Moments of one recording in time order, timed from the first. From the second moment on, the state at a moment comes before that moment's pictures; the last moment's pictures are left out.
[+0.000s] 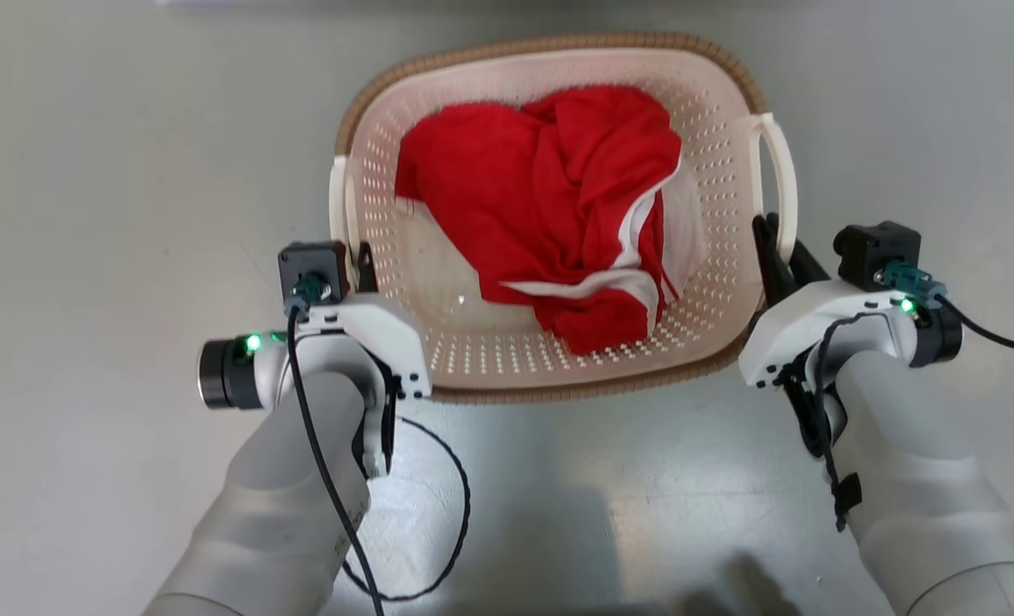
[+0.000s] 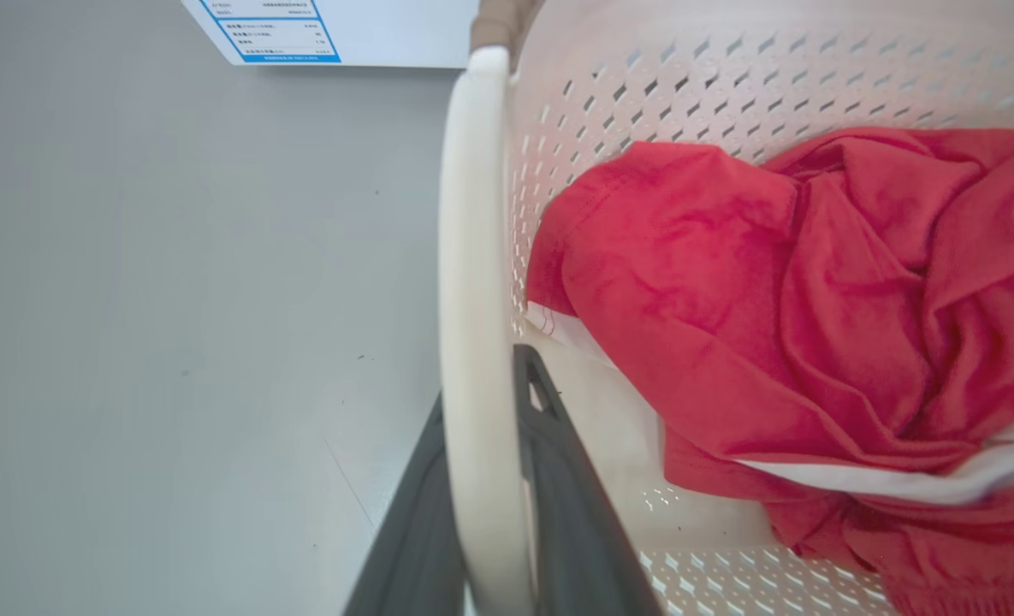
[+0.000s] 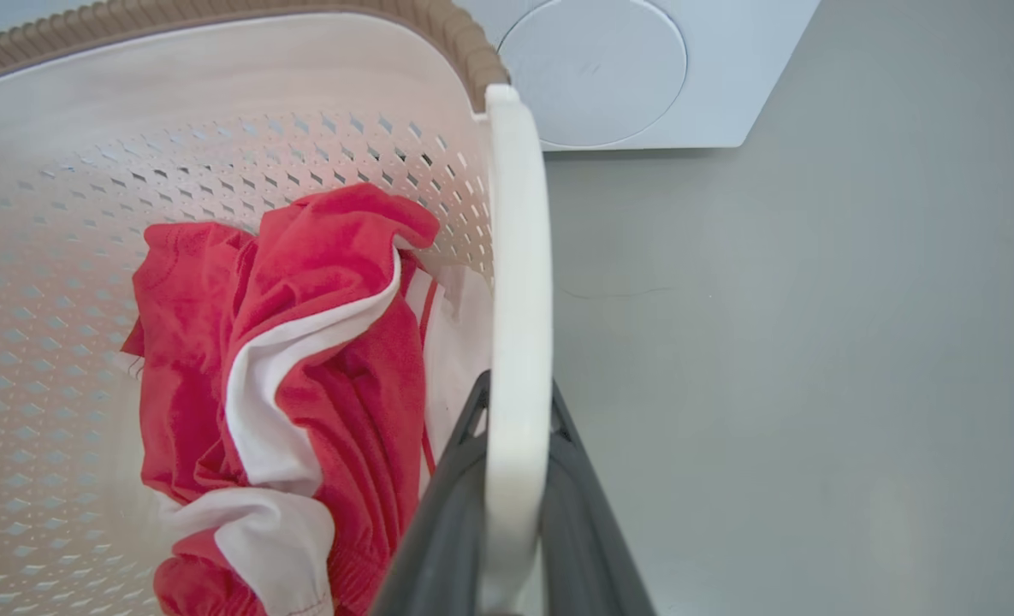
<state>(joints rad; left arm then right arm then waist) -0.78 0.03 -0.58 0.95 -0.62 0.33 -0.26 -0.78 -0.06 0.07 1.03 0.15 0.12 -0.25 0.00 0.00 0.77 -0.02</state>
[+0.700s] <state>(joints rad) -0.58 0.03 -0.73 1.07 -0.78 0.29 -0.25 -0.64 -0.06 0.33 1.20 0.42 0.13 -0.17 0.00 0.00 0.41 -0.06</state>
